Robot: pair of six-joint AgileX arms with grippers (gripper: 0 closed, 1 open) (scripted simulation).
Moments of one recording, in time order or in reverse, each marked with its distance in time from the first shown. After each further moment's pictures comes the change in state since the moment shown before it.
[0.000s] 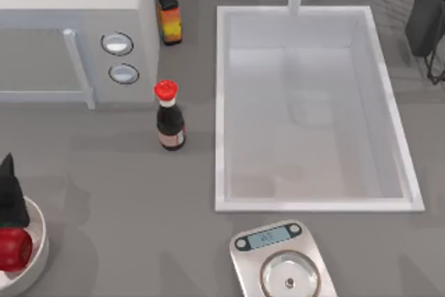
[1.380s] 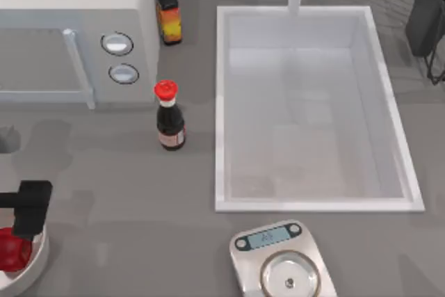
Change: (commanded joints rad) left arm -0.024 1.066 0.622 -0.778 0.000 -0.015; right arm 0.000 0.000 0.000 0.000 0.000 0.000
